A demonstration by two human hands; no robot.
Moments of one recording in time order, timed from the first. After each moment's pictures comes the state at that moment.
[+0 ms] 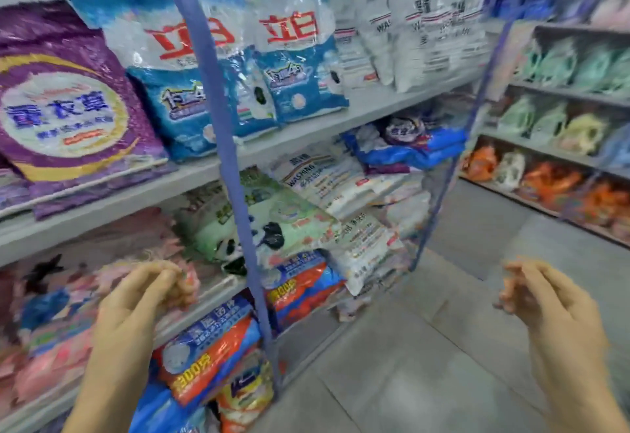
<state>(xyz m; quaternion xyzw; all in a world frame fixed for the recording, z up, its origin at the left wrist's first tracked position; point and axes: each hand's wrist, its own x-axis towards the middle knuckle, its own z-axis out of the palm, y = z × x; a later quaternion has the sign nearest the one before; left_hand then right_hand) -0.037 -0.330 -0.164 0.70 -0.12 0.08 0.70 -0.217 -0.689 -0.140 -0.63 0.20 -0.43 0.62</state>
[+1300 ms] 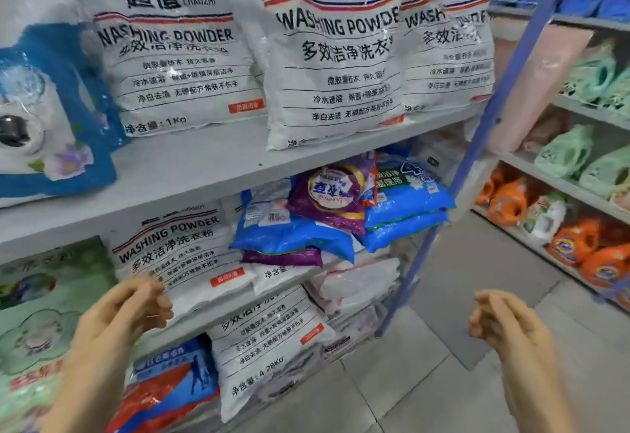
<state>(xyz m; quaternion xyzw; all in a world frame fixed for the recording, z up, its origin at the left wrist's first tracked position) 0.142 -0.783 -0.199 0.69 -0.01 0.06 0.72 0.025 -1.180 -0.195 -0.64 0.24 -0.30 0.66</state>
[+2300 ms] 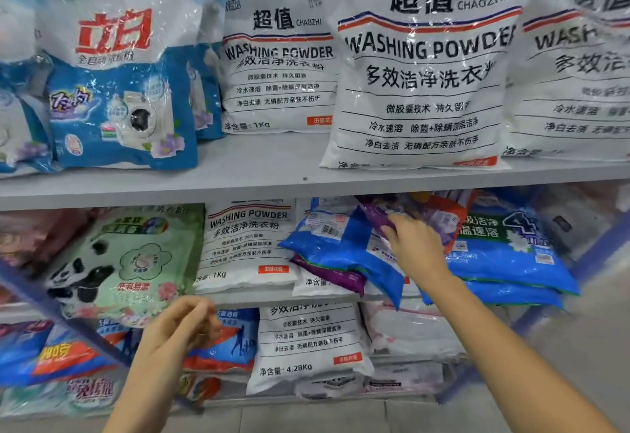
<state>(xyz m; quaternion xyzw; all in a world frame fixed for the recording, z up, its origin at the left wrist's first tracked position) 0.070 -0.872 -0.191 0.68 0.15 0.16 0.70 0.282 -1.157 -0.191 -0.96 -0.14 -0.16 0.16</state>
